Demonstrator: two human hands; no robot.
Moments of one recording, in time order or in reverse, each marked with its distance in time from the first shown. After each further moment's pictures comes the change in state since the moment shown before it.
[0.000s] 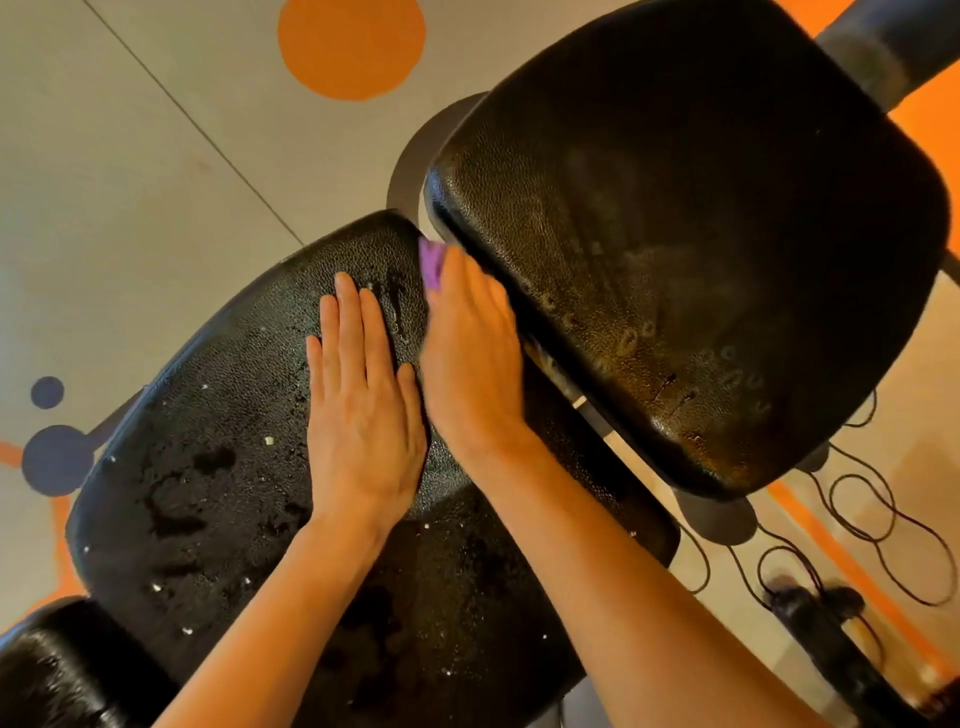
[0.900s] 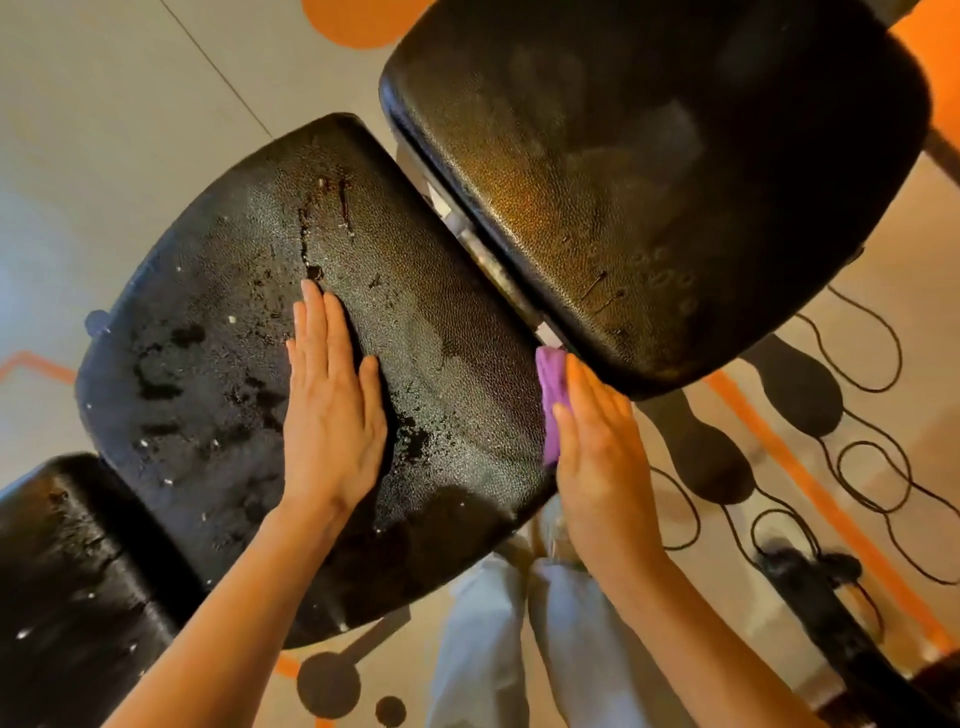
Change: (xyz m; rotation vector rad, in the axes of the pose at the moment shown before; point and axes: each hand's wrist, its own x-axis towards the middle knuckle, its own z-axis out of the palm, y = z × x) left_hand -0.085 0.028 0.005 -0.138 -0.018 -0.125; right_hand -0.164 0.141 -0.086 0.088 -0.109 0.052
